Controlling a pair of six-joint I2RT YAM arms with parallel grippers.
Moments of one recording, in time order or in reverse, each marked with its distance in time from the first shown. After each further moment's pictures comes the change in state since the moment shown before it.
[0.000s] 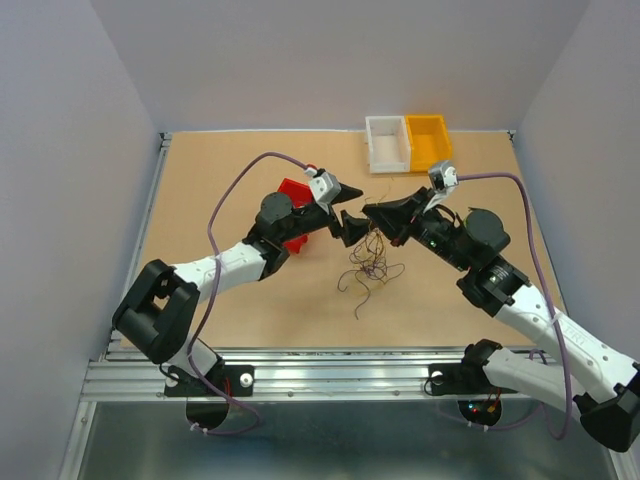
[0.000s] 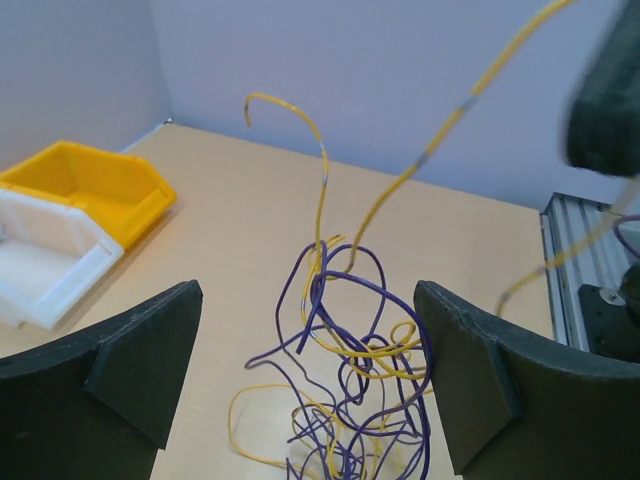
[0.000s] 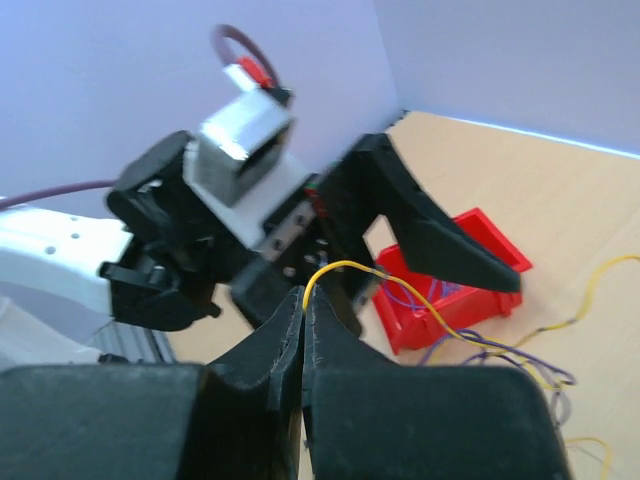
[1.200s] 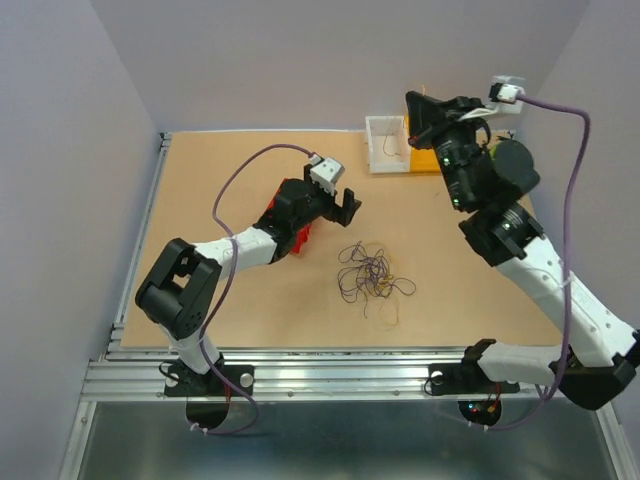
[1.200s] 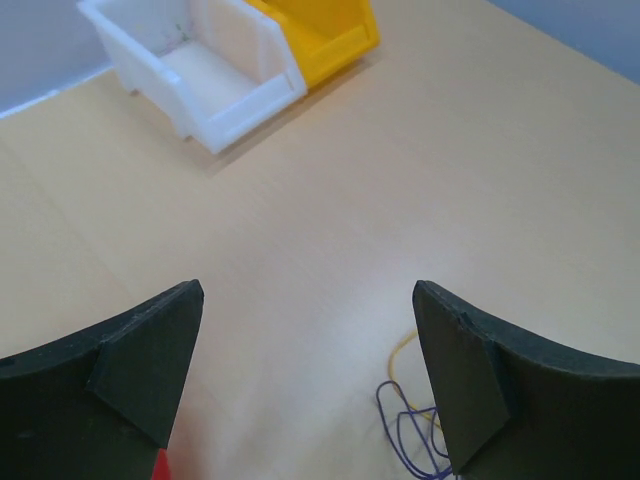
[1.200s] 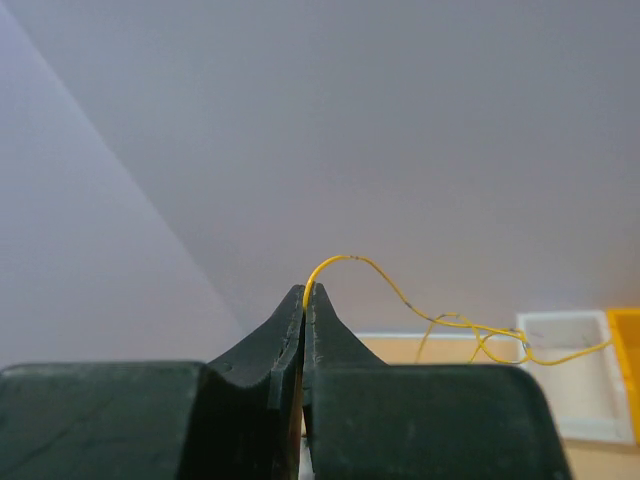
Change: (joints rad) left arm 0.002 0.214 0.143 -0.288 -0.422 0.116; right arm -0.001 0.251 0.625 -0.060 0.537 -0.065
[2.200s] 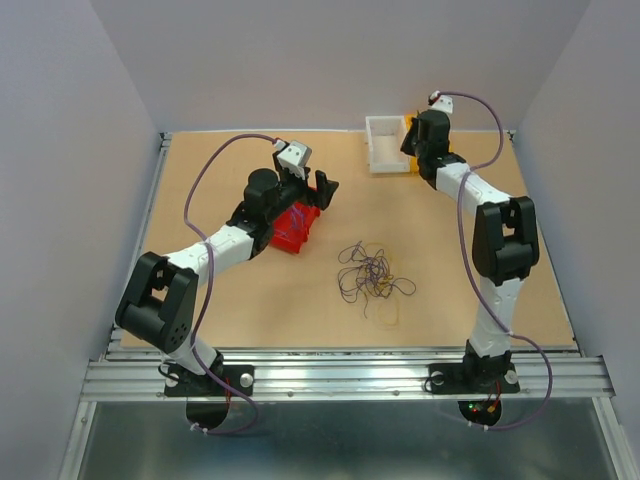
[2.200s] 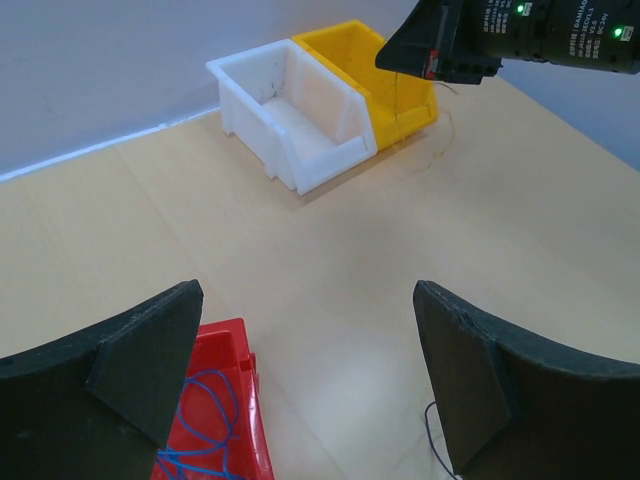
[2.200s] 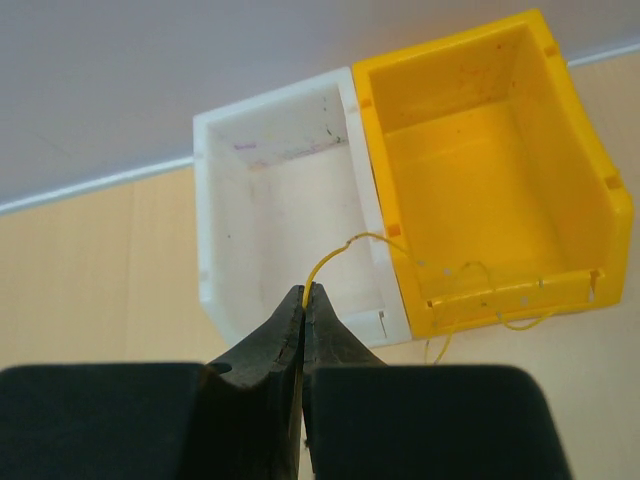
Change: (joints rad) left arm 0.172 -0.144 -0.033 -0.003 0.051 -0.080; right arm -0.471 0.890 0.134 -0.045 -0.104 0.055
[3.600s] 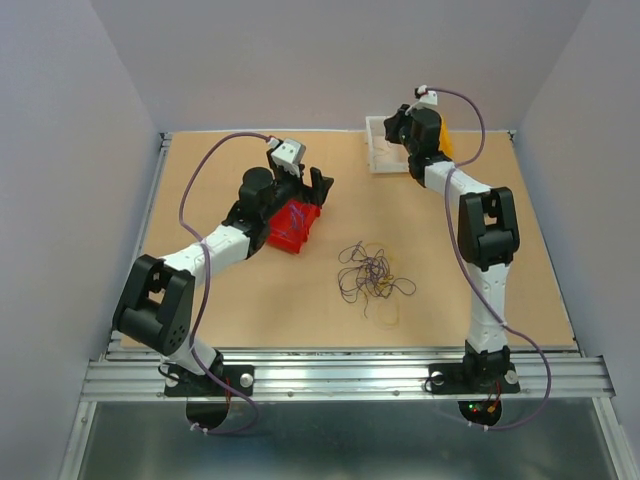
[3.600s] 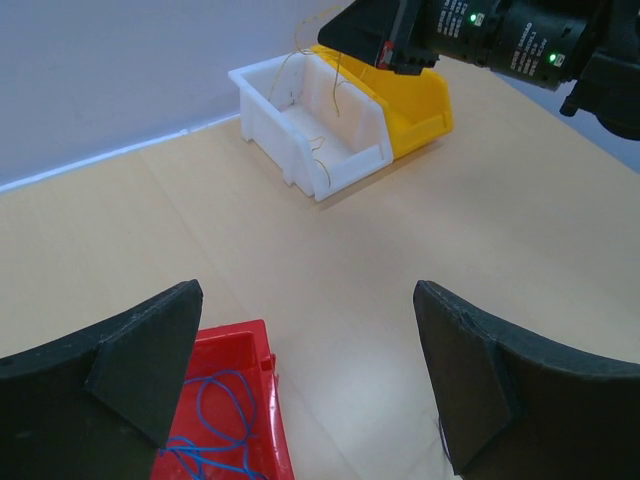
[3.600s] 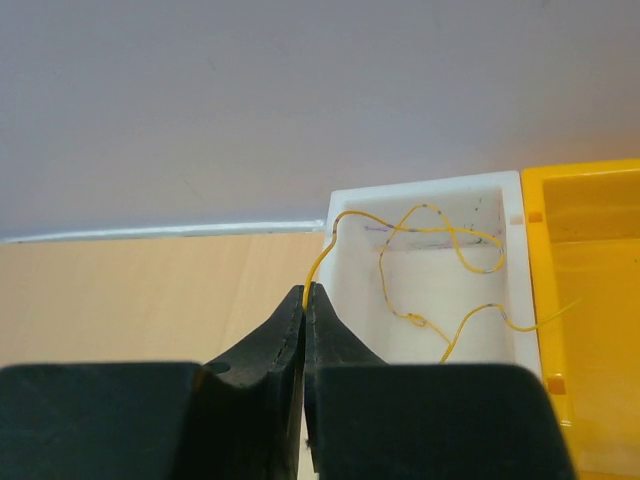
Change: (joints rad) left arm 0.026 -0.014 -0.004 0.001 -0.005 0.001; right arm 0.000 0.195 0.158 0.288 -0.250 0.002
